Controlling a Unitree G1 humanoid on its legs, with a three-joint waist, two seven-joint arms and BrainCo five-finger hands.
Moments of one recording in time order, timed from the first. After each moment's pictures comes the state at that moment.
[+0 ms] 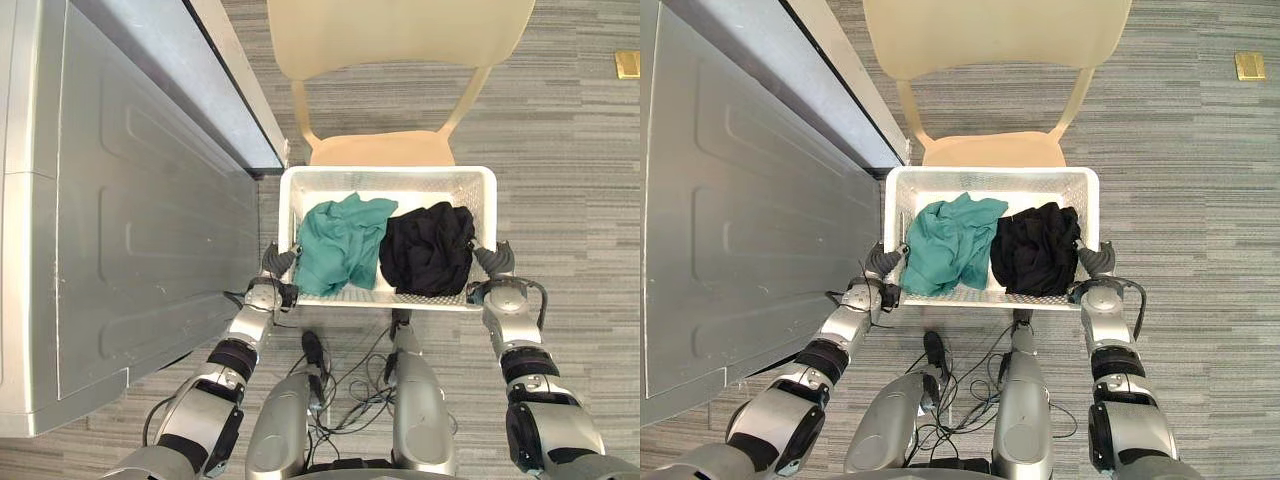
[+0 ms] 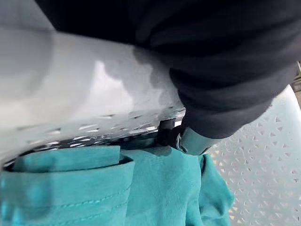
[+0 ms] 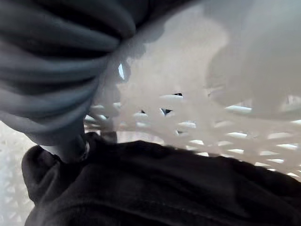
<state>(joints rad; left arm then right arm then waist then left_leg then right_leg) -0.58 0.14 -0.22 0.79 -0.11 -0.01 0.25 -0.52 -0.31 -0.18 0.76 -0.04 0.01 -0.26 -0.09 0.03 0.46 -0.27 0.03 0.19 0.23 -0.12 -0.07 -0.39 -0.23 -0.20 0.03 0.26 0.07</state>
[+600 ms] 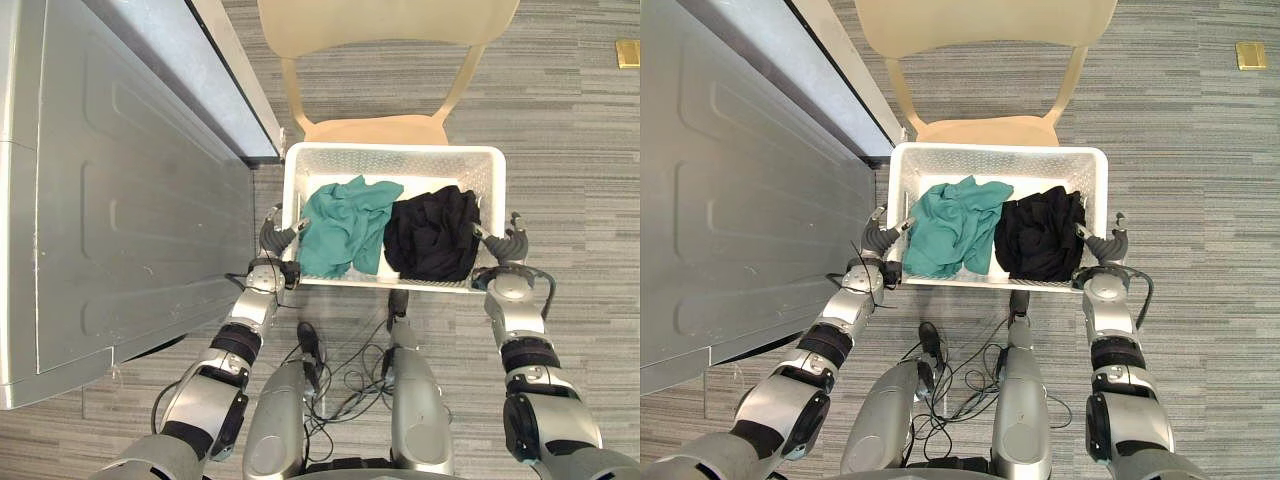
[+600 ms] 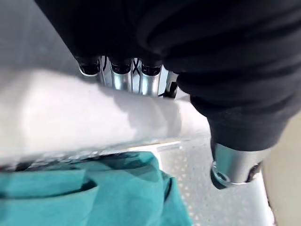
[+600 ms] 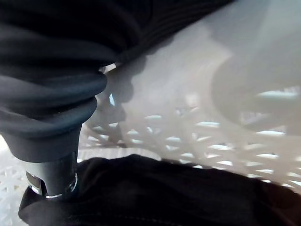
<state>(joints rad) -0.63 0.14 -0.18 0.69 -0.15 -0.05 0.33 -0.50 -0.30 -0.24 0.63 -0.05 0.05 -0.36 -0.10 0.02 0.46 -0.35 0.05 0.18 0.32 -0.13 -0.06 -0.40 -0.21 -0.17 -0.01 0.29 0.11</state>
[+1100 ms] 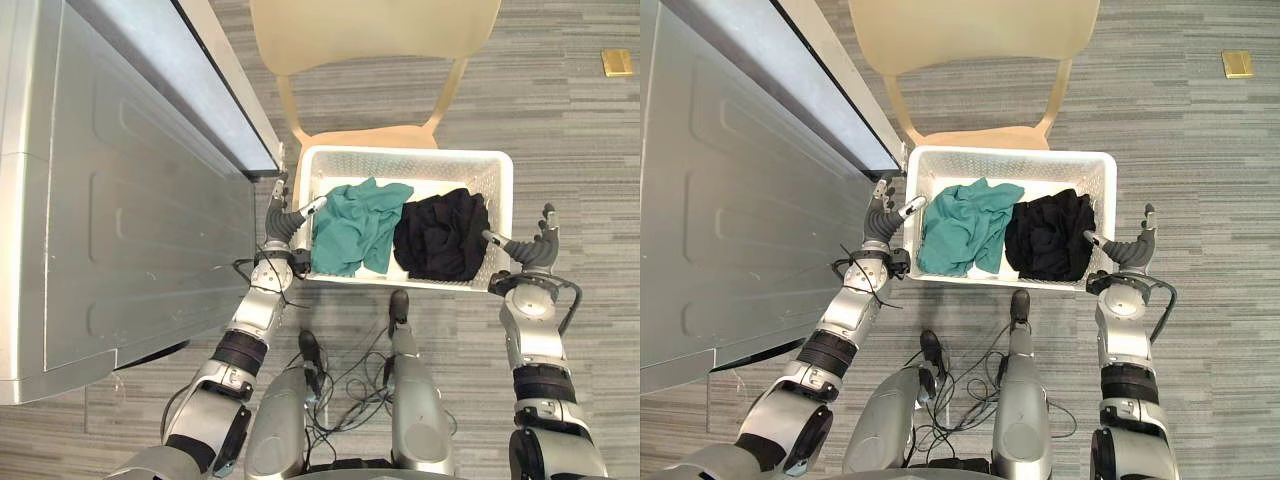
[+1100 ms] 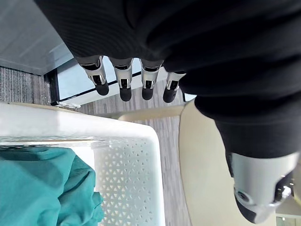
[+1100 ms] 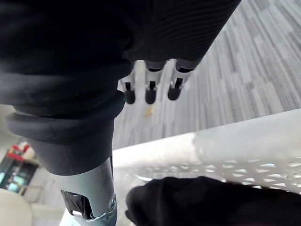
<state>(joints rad) -0.53 0.10 -0.18 0.43 -0.17 -0.09 0.33 -0.35 -0.28 -0.28 0.34 -0.05 0.01 -0.37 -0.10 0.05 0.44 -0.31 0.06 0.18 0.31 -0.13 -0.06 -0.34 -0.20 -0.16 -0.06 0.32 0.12</state>
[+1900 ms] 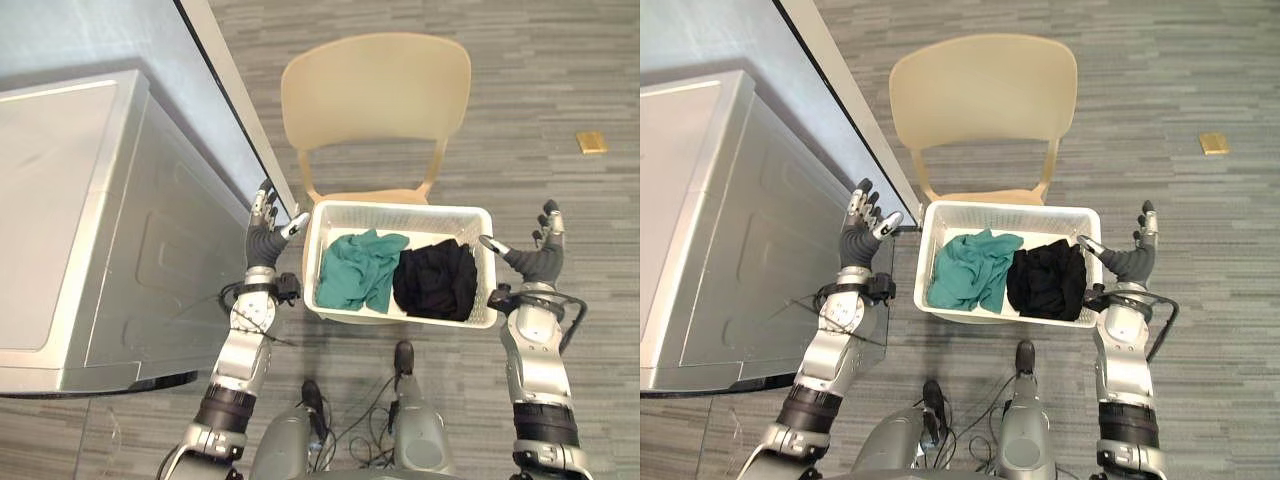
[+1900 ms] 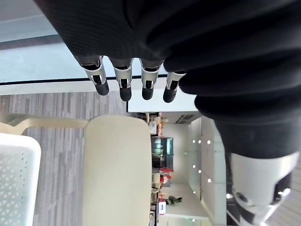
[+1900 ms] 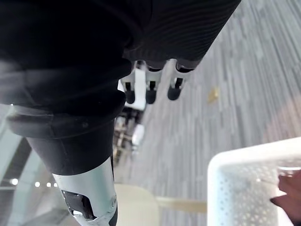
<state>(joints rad) -0.17 0.06 -0.10 -0.02 -0.17 -0.14 0.24 -0.10 -0.18 -0.31 -0.02 -0.04 -0.07 -0.30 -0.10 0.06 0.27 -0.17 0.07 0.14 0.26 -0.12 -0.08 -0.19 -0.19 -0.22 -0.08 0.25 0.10</state>
